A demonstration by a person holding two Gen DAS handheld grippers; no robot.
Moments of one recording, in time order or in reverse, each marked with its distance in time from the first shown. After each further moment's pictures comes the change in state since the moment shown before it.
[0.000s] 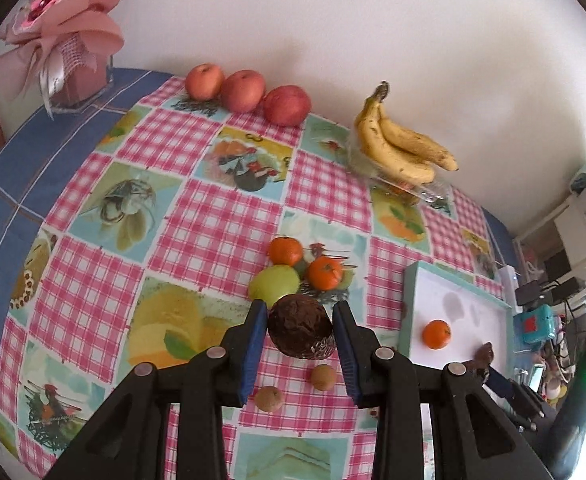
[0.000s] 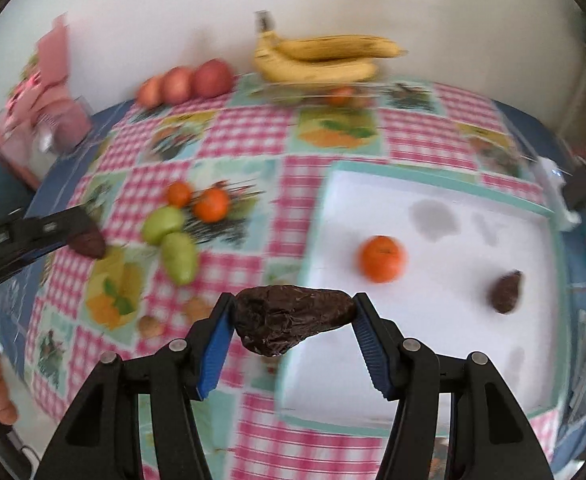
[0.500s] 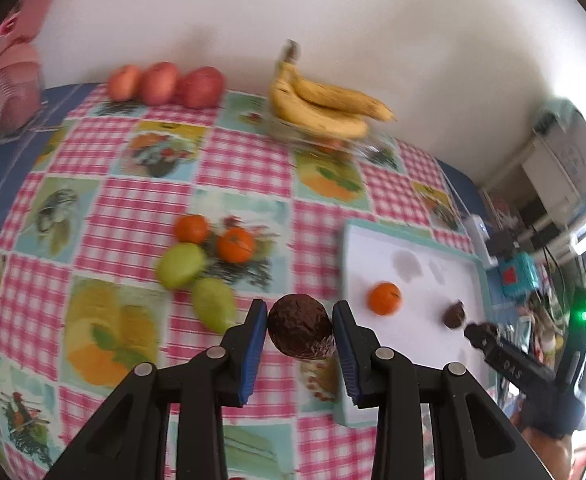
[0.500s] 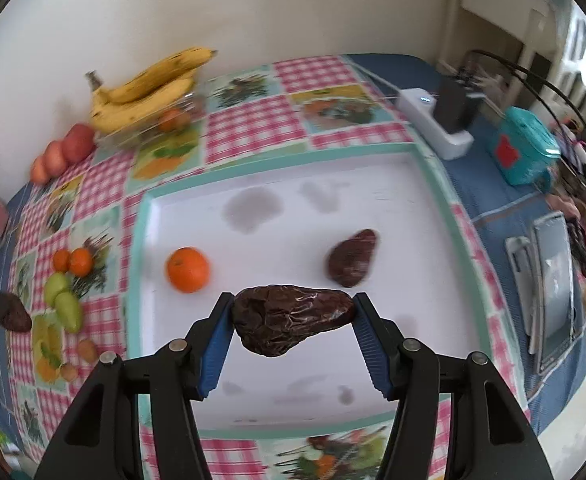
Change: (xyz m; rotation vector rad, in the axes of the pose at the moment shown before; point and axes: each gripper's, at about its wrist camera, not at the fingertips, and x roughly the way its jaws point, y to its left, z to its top) left arm 0.023 -0.079 -0.026 0.173 0.087 -0.093; right arm -0.015 -0.129 -0.015 0.311 -0.009 -0.176
